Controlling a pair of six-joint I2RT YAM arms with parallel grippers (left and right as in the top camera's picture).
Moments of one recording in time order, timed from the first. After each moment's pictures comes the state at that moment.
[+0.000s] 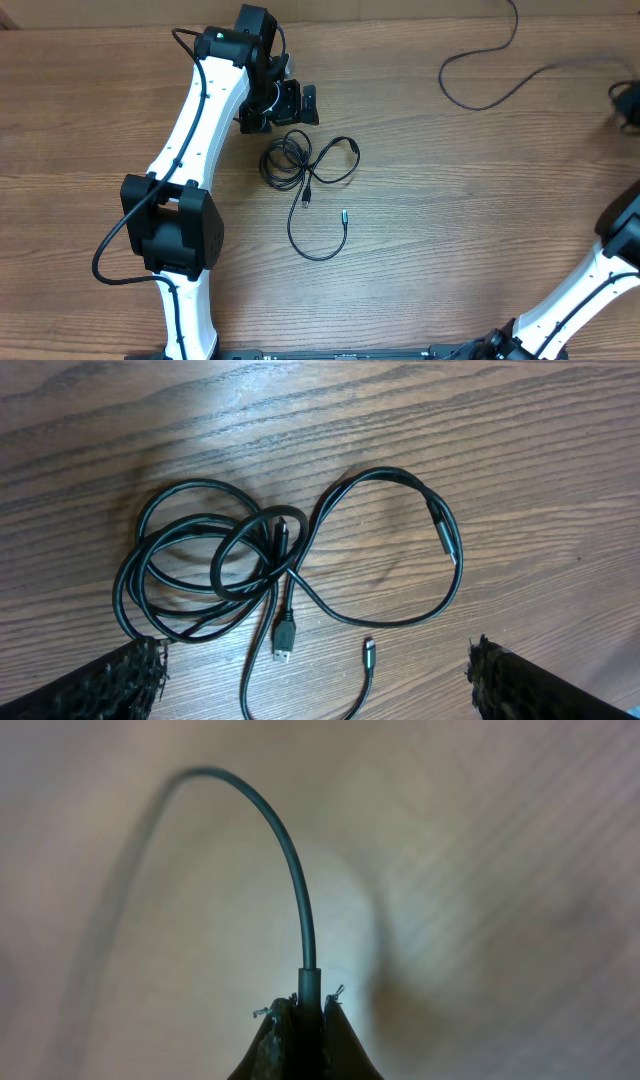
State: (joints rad) left arm -0.25 2.15 2.06 -1.31 0.33 -0.28; right arm -0.65 2.30 1.93 -0.49 -0.22 0.34
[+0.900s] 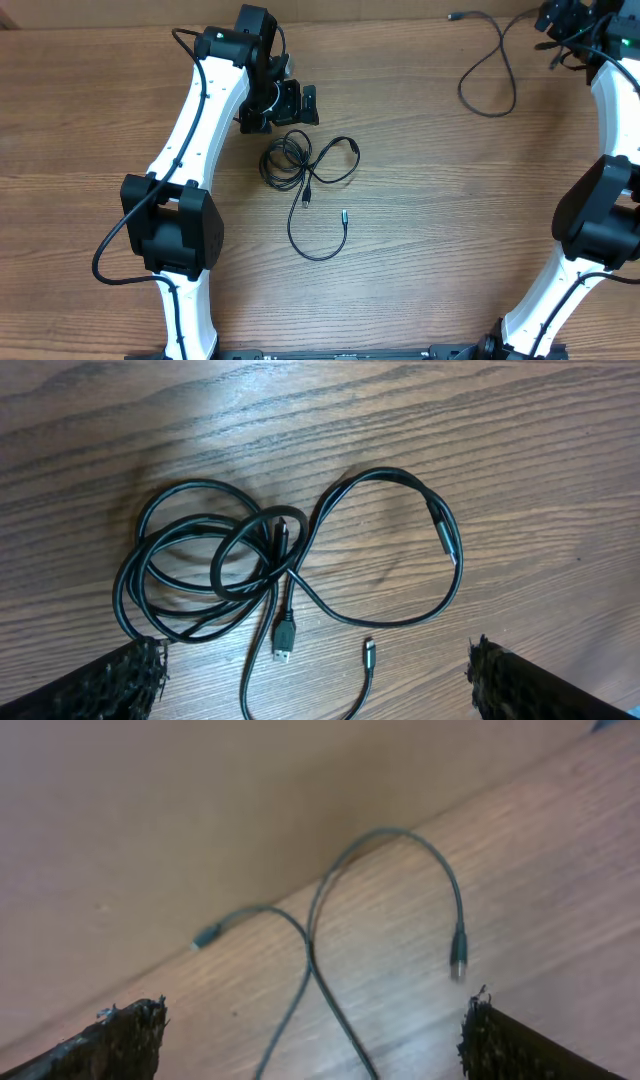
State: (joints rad) left arm -0.25 2.15 2.06 -1.31 0.33 -0.28; right arm -0.31 2.19 1.99 -0.48 -0.14 0.28
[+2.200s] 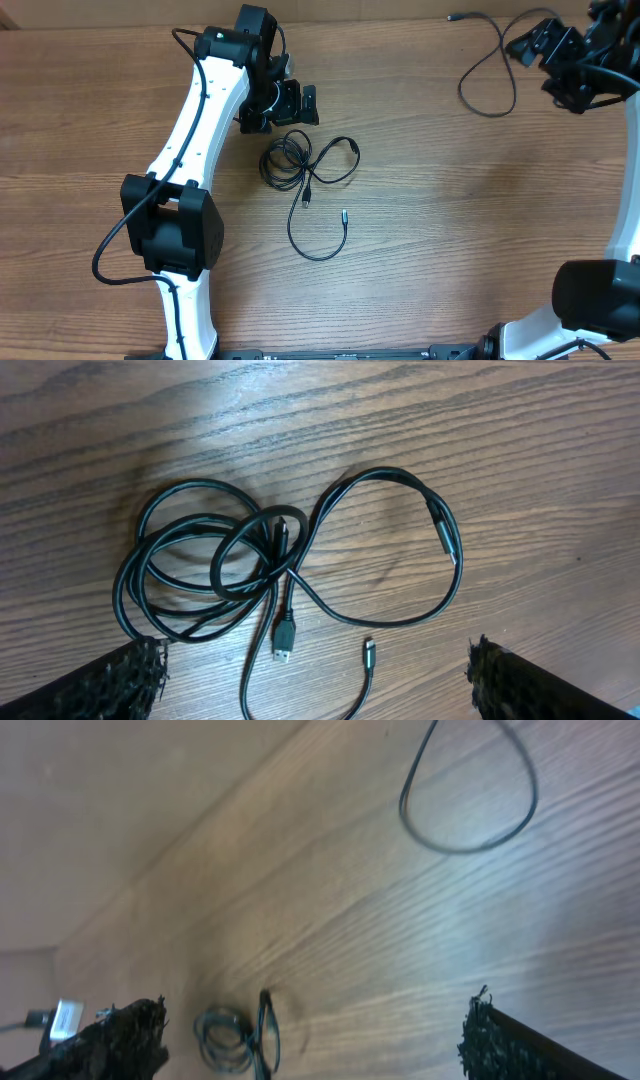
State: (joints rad) left arm -0.25 2.15 2.06 -1.31 0.33 -0.28; right arm -0.24 1.77 1.98 -1.24 -0.44 0.39
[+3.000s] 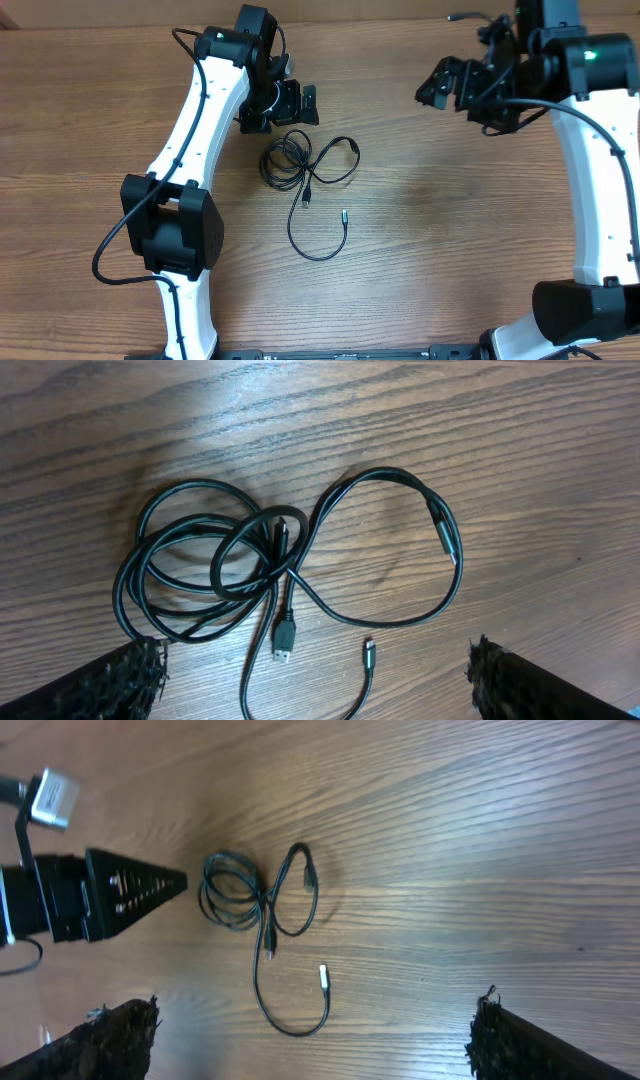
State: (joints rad) left arm -0.25 2.15 2.06 -1.31 0.33 -0.28; right arm 0.09 1.74 1.97 -1.42 -0.39 0.31
